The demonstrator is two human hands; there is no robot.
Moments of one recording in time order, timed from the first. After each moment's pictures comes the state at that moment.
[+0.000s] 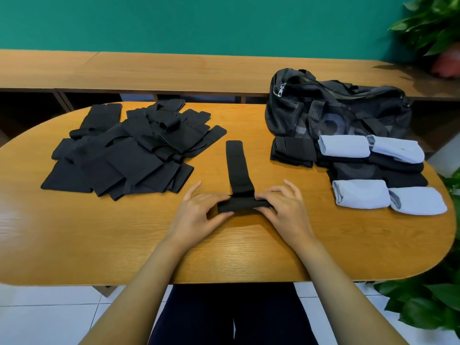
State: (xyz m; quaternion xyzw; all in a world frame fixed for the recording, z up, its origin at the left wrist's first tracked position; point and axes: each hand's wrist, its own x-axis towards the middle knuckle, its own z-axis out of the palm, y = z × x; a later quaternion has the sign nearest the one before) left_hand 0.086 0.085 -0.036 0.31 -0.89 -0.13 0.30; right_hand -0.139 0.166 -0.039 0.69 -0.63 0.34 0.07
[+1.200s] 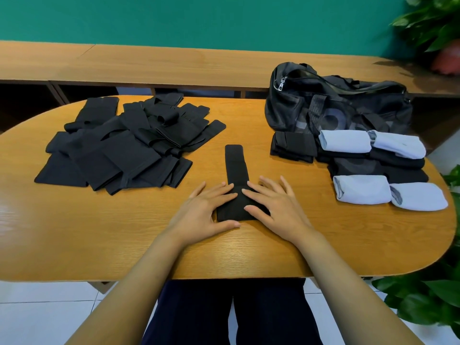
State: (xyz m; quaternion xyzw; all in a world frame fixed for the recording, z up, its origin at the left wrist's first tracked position) left_hand 0.081 0.080 -0.039 0.31 -0.93 -0.18 0.14; right_hand -0.137 0.162 -0.037 0.74 -0.66 0.15 -0.05
